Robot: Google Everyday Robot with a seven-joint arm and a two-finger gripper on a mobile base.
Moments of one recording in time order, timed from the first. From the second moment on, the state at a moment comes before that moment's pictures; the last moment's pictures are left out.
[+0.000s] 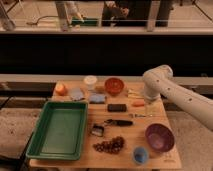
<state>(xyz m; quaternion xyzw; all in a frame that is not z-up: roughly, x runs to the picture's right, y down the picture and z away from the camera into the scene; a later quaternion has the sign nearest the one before) 0.237 0.086 0.828 -0.28 -0.02 -0.07 0.96</state>
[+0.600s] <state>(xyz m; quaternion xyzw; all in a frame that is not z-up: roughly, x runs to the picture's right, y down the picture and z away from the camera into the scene) 0.238 0.082 0.846 -0.27 -0.03 -0.07 0.96</state>
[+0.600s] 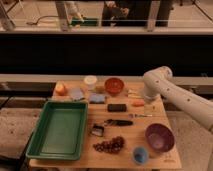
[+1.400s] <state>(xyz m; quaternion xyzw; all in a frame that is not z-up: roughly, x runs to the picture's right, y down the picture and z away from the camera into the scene) 0.239 0.084 0.884 -0.28 -0.04 -0.07 0.96</state>
